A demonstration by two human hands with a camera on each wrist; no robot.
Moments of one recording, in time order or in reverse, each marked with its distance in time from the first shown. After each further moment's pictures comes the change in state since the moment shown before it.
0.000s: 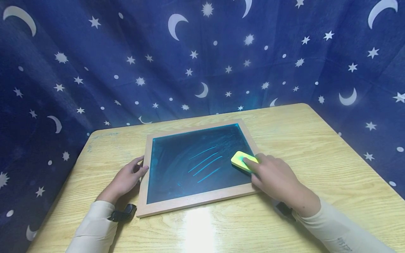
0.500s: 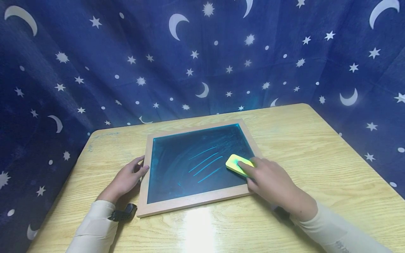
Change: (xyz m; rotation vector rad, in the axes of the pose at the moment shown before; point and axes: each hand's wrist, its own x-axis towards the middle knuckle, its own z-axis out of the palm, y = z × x) left_hand 0.001 0.000 0.000 0.013 0.010 -0.002; right_hand -0.001 -0.010 0.006 0.022 0.048 -0.074
